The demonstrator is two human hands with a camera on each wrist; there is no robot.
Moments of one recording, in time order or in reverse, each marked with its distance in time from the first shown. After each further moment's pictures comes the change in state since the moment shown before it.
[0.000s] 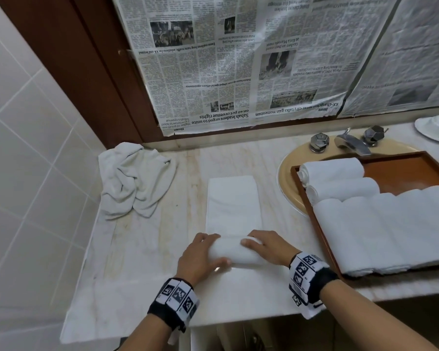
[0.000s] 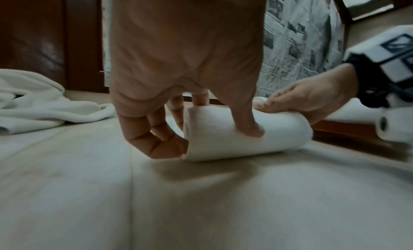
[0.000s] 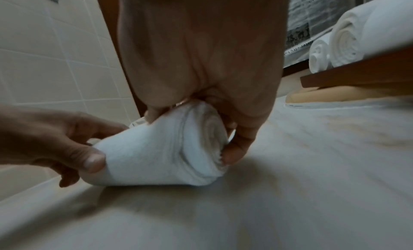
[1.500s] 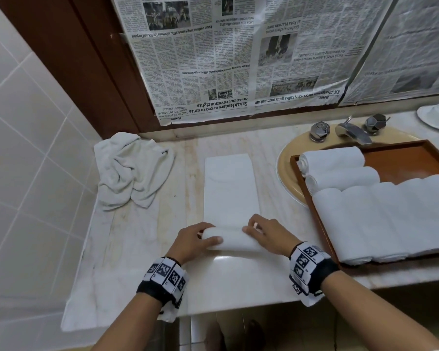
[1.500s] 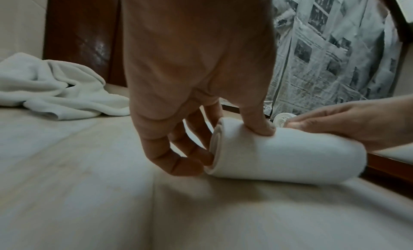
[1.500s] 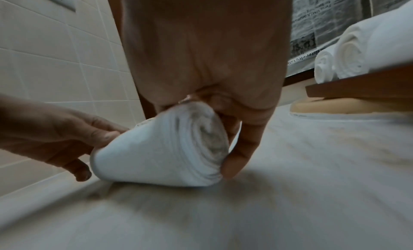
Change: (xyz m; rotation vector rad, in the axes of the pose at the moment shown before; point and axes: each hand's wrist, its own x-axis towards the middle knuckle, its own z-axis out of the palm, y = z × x) left_hand 0.009 -0.008 -0.022 -0.380 -0.068 0.003; right_hand -0.007 -0.003 -0.004 -0.020 0.016 0.078
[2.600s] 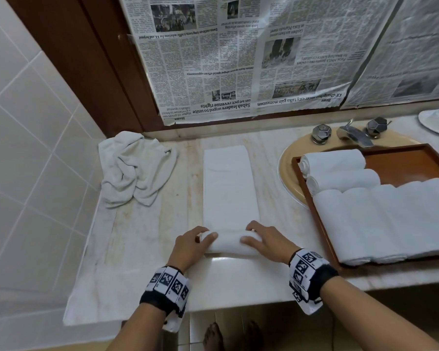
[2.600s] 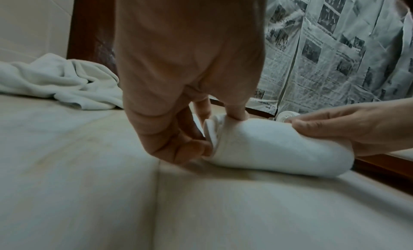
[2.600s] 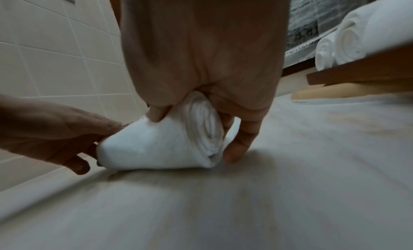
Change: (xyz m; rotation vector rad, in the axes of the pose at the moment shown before) left_hand -0.015 -0.010 0.011 0.036 0.138 -0.095; right_hand -0.009 0.004 0.015 0.021 -0.047 -0.040
